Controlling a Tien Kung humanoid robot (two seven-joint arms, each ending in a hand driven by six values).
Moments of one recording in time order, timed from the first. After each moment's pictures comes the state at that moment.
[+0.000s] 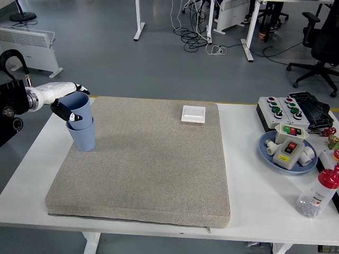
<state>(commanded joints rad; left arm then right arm) -1.15 0.65 -0.49 -0.83 1.54 -0.31 0.03 0.18 -0.13 0.99 0.18 -0.63 0.01 -0.24</state>
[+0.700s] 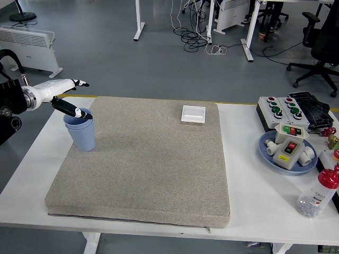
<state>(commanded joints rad) -1.12 0.65 -0.54 -0.83 1.50 -0.27 0.00 0.18 -0.13 0.99 0.18 -0.64 0.01 -0.24</state>
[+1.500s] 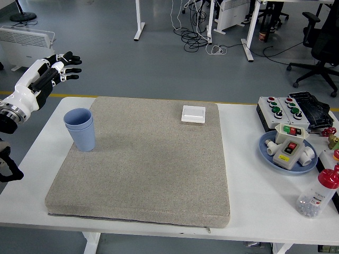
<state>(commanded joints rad) -0.55 0.57 -1.28 -1.33 0.66 -0.01 0.04 0.17 -0.13 1.01 0.18 -0.65 0.01 -0.24</state>
